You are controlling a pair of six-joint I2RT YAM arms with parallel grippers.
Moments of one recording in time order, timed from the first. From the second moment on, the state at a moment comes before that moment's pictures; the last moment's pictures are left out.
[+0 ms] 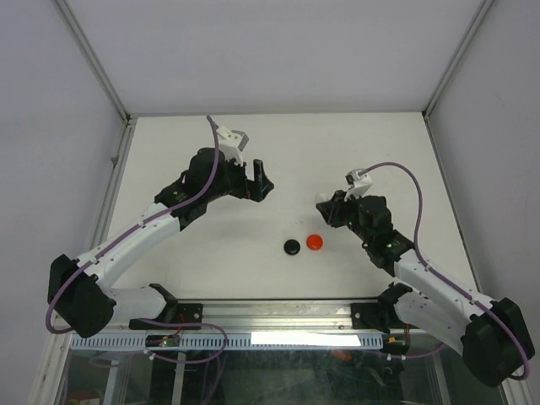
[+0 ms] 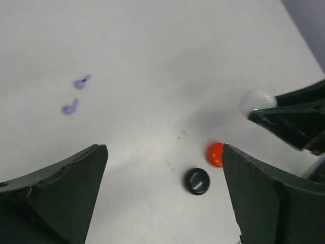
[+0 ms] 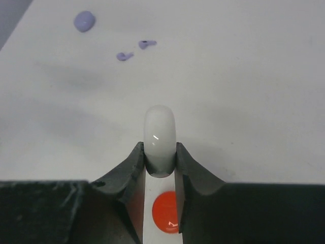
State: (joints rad) left arm -0.64 1.24 1.03 -0.17 0.15 -0.34; right arm 0.57 0.89 0.42 0.20 -0.01 0.33
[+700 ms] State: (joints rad) left arm -0.45 1.23 1.00 -0.33 -0.29 -0.35; right arm 0.32 1.15 0.46 -0.19 -0.25 0.57
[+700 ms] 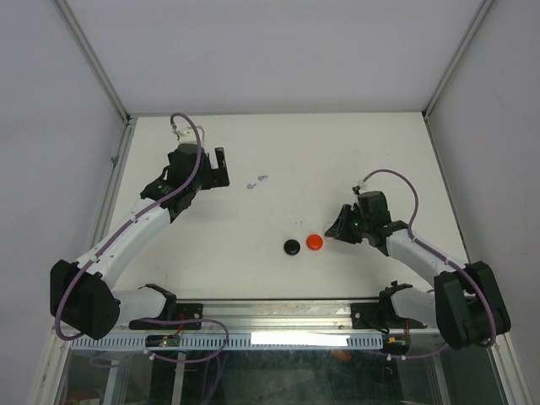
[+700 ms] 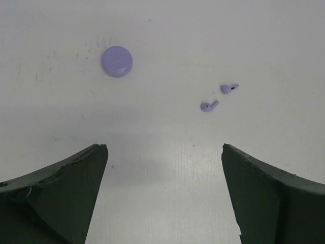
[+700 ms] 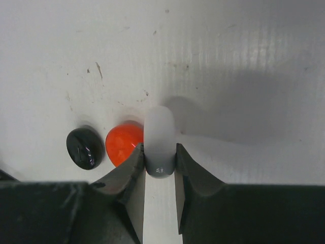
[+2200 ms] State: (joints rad) left arm -0.18 2.05 1.56 -0.46 -0.23 -0.38; right arm 0.32 0.74 0.55 -0.46 -0.12 0.49
